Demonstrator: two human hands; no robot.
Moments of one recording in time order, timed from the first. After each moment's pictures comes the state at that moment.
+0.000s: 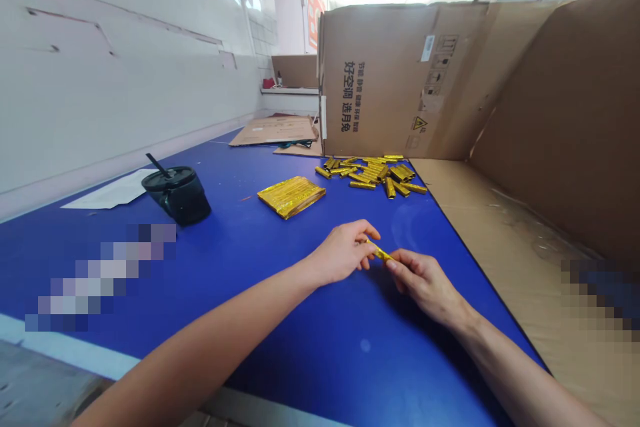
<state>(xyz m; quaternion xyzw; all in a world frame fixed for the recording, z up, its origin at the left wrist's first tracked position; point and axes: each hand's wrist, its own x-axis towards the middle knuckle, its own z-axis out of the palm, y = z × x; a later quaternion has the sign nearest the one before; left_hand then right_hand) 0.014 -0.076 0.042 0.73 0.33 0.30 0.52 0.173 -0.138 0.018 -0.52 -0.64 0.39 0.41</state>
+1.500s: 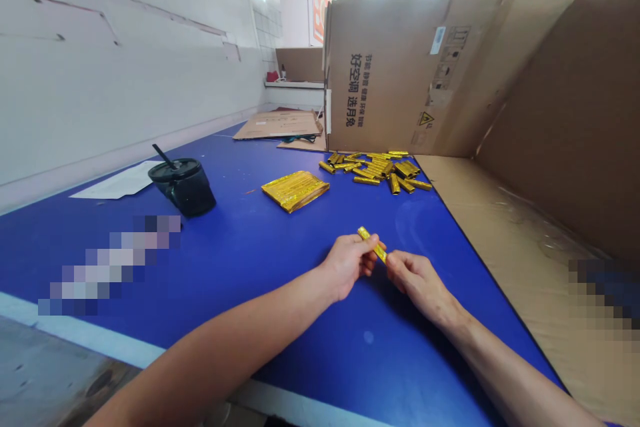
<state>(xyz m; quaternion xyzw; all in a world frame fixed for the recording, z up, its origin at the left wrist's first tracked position) 0.025 -0.085 0.014 0.40 0.34 0.38 0.76 0.160 -0.138 0.009 -0.54 -0.63 0.40 0.39</state>
